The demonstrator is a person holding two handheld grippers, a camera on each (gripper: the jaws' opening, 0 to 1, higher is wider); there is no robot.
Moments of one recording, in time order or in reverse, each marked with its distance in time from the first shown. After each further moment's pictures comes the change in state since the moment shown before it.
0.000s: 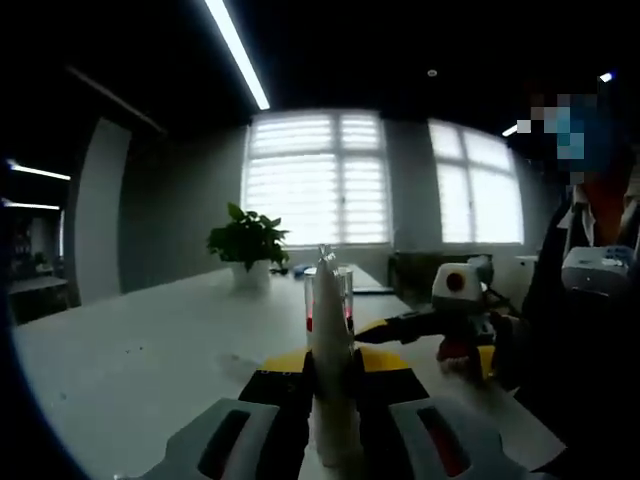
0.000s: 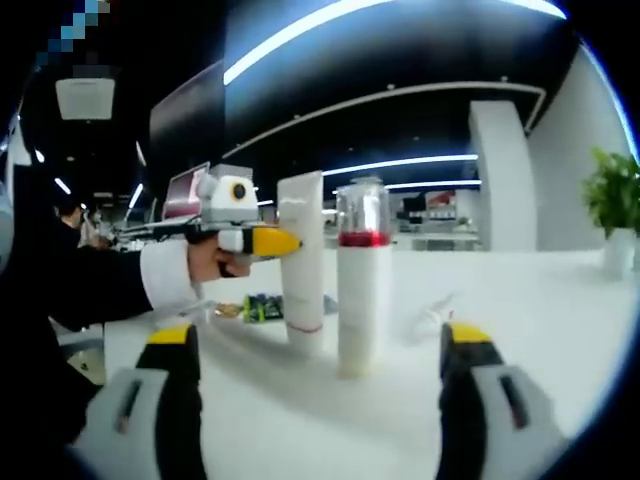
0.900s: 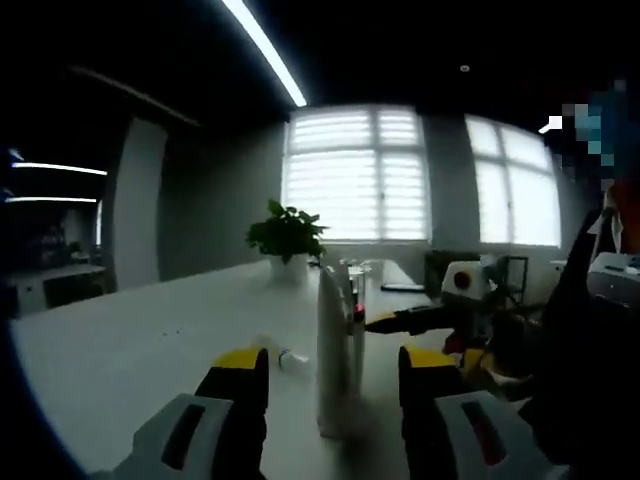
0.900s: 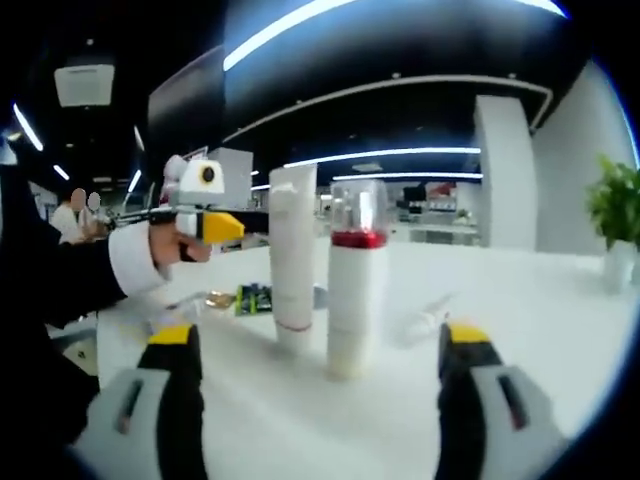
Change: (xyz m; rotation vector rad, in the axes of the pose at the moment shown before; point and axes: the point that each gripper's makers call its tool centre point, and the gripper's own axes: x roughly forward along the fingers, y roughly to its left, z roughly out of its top) left arm -0.038 -0.008 -0.001 -0.048 0.024 0.205; right arm 0.006 -0.013 -0.002 -0.033 0.073 -0.007
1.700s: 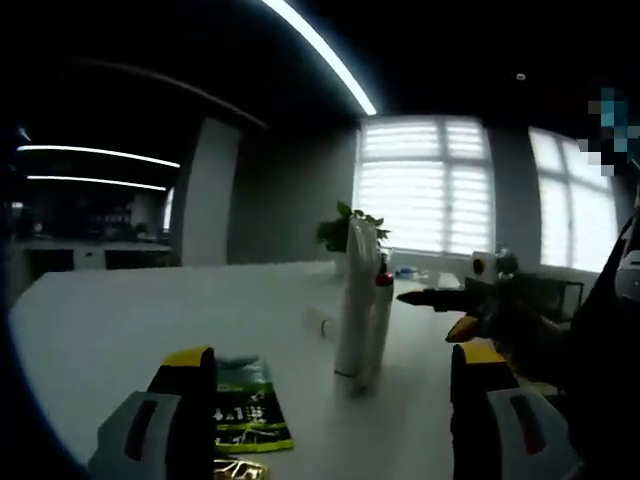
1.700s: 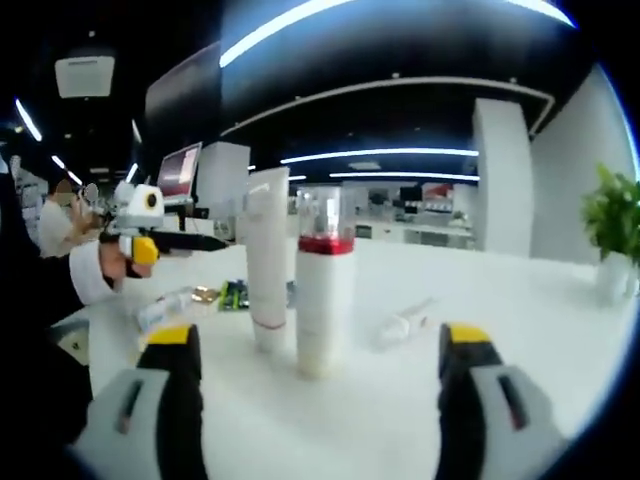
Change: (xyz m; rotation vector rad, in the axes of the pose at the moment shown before) left arm -0.072 0.002 -0.041 -0.117 -0.074 0.309; right arm -0.008 -0.024 0.002 -0.033 0.015 -0.013
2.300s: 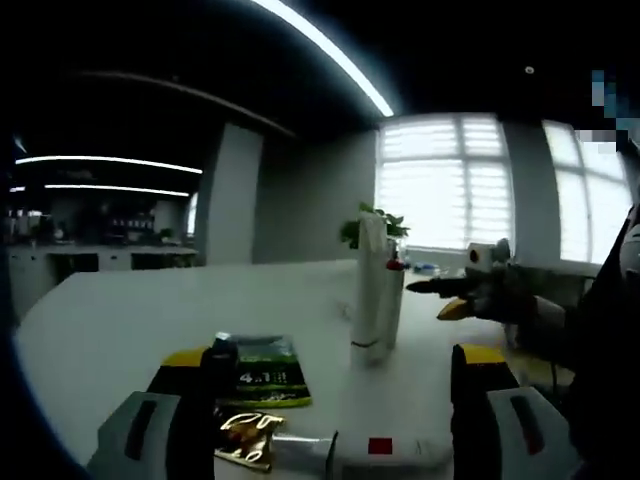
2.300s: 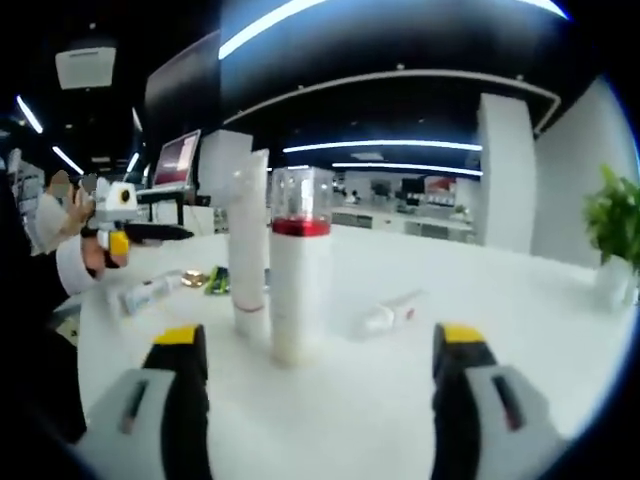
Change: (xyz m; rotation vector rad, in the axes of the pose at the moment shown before) left arm -0.039 0.004 -0.017 0.037 0.016 0.114; right arm 0.007 -0.026 -0.018 -0.022 0.070 0.005
